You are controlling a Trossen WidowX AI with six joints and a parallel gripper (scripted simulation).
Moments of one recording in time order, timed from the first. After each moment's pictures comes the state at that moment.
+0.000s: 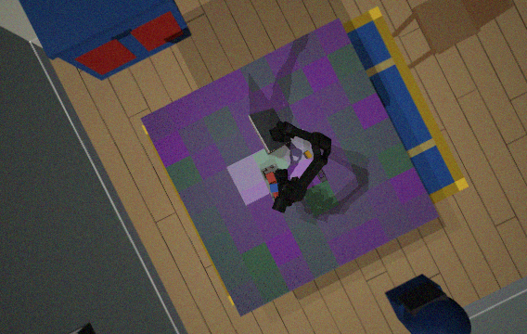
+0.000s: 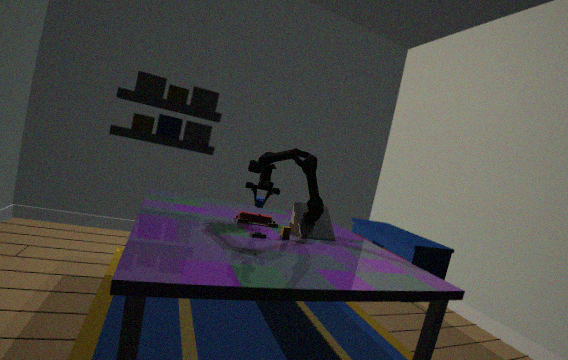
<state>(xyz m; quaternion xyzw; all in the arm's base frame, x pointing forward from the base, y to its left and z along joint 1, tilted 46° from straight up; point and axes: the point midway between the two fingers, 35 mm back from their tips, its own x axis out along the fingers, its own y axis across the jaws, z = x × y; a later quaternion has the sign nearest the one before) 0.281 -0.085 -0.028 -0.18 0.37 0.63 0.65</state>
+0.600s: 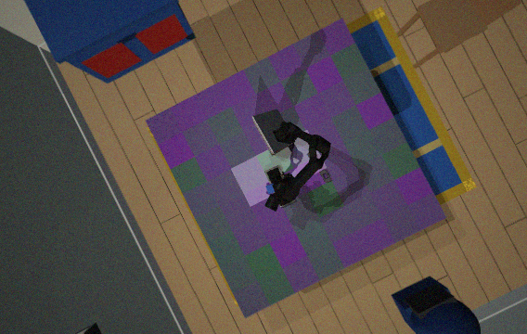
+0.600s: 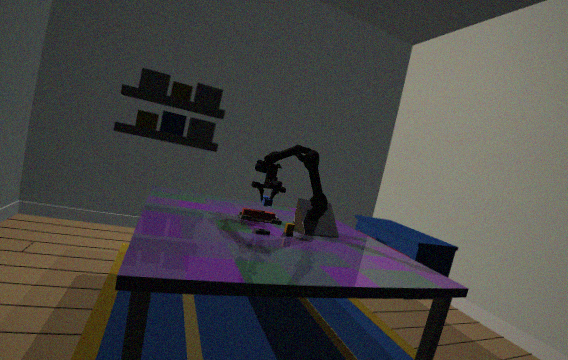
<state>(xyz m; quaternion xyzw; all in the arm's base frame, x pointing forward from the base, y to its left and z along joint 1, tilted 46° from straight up) 0.254 -0.102 -0.061 -0.25 0.29 0.68 0.63</state>
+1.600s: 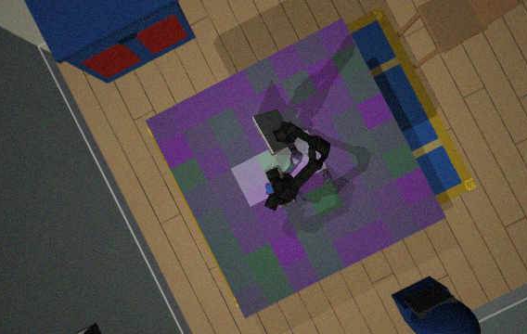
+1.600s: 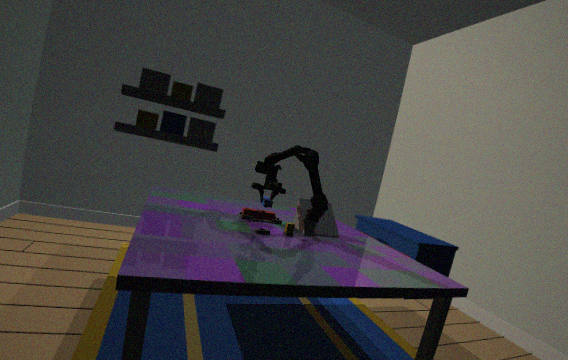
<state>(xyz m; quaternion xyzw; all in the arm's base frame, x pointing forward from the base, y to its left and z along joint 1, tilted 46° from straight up) 0.252 -0.099 -0.069 -0.25 0.29 0.68 0.63</state>
